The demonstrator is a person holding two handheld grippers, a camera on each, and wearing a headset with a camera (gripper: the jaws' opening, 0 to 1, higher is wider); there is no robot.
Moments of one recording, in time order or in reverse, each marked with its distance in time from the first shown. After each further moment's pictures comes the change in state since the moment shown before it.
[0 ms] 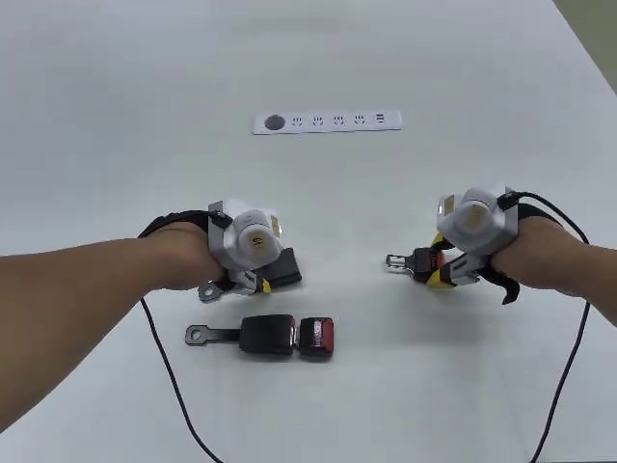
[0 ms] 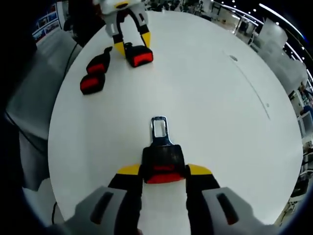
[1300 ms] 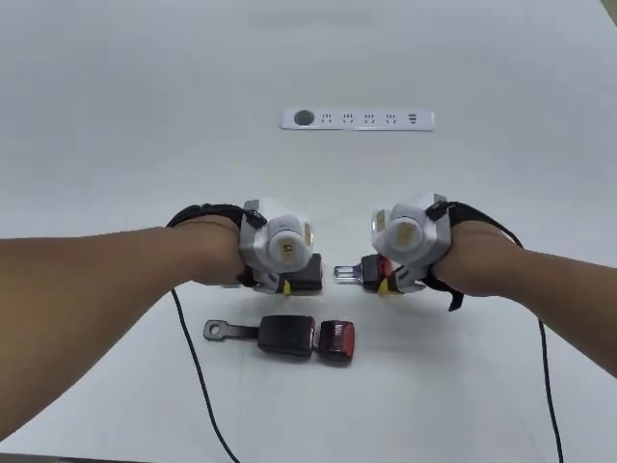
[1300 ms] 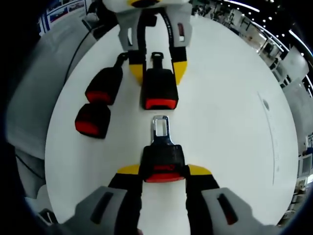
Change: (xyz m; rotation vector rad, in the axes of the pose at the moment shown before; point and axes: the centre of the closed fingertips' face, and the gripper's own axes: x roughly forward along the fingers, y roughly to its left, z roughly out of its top) left arm 0.003 -0.005 0.000 0.057 0.032 -0.023; right arm 0.054 0.020 0.108 -0.240 -0.004 0.056
